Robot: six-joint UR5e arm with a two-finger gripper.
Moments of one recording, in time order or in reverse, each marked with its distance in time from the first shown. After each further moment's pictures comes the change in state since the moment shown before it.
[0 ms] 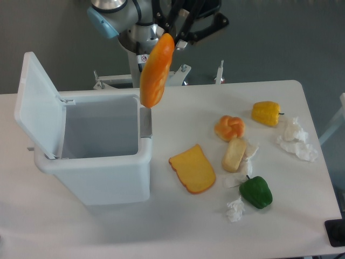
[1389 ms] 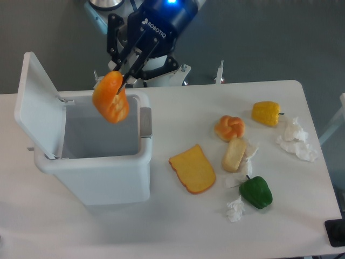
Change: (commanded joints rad) arm -0.130 -0.054 -0.061 0.037 0.000 0.008
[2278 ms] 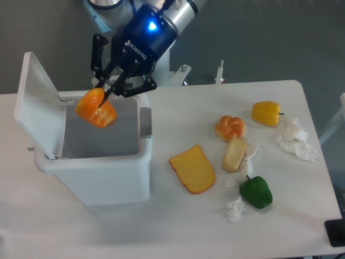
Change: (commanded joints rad) arm -0.031 -0.012 -0.072 0.002 0.002 0.031
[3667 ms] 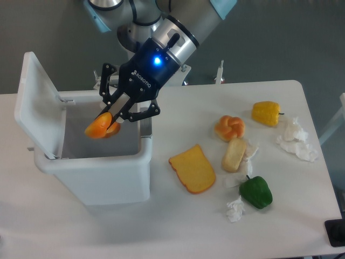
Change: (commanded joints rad) arm 0.000 -0.040 -0.055 0.000 0.008 0.043
